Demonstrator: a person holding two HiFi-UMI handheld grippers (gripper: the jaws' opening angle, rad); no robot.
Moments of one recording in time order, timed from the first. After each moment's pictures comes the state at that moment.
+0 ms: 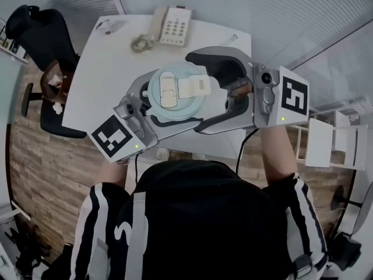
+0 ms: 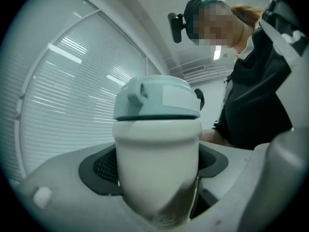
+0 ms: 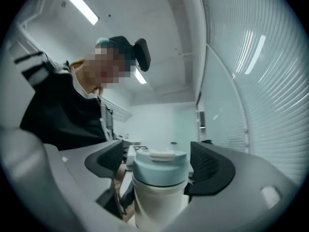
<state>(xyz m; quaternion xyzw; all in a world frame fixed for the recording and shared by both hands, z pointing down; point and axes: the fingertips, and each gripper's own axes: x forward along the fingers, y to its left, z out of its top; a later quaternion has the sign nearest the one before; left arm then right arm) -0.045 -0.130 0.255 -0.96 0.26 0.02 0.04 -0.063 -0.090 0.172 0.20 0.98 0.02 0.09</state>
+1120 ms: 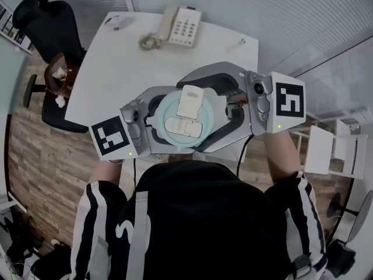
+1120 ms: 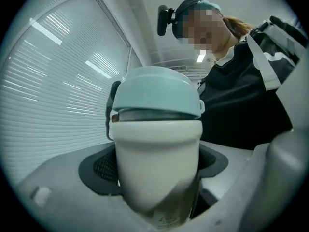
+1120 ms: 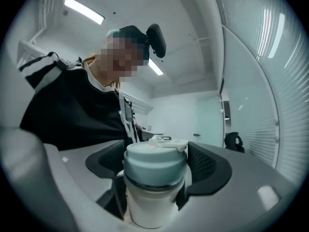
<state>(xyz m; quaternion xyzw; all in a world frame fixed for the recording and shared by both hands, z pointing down) -0.033 -0.075 0.271 -0.99 0.11 -0.03 0.02 -0.071 -0.050 0.198 0.31 0.95 0.04 0.03</state>
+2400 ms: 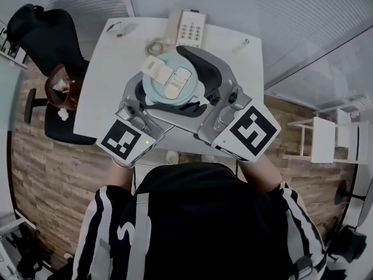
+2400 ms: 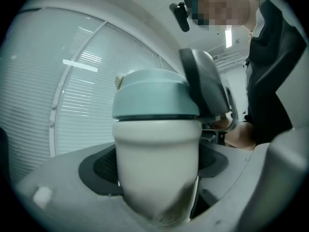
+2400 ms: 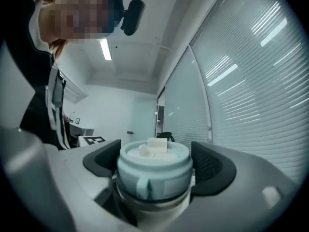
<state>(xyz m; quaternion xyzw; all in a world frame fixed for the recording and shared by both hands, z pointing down) -0.150 -0.153 0.271 -0.93 0.38 -0.01 0.02 -0.199 -0.121 0.199 -0.11 0.99 0.04 0.05</state>
